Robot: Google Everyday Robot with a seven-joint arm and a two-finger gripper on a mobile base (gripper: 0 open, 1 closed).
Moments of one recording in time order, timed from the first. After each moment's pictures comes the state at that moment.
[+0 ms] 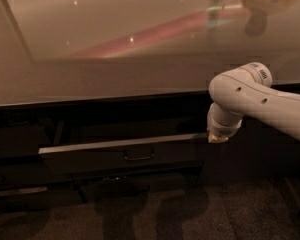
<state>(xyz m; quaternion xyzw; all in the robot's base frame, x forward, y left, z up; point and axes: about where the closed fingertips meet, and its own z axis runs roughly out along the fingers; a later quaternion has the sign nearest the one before) 0.552 -0.218 0.672 -0.67 0.73 -0.08 0.07</state>
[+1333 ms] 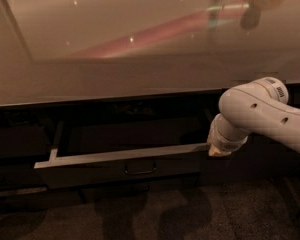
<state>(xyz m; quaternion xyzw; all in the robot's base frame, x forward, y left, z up) 0.510 -0.207 0.676 -0.68 0.72 -0.07 0.11</state>
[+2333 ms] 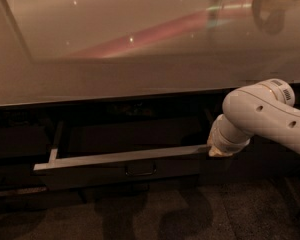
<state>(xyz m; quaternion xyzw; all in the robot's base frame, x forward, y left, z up) 0.503 -0.206 0.685 -0.68 0.72 -0.07 0.12</state>
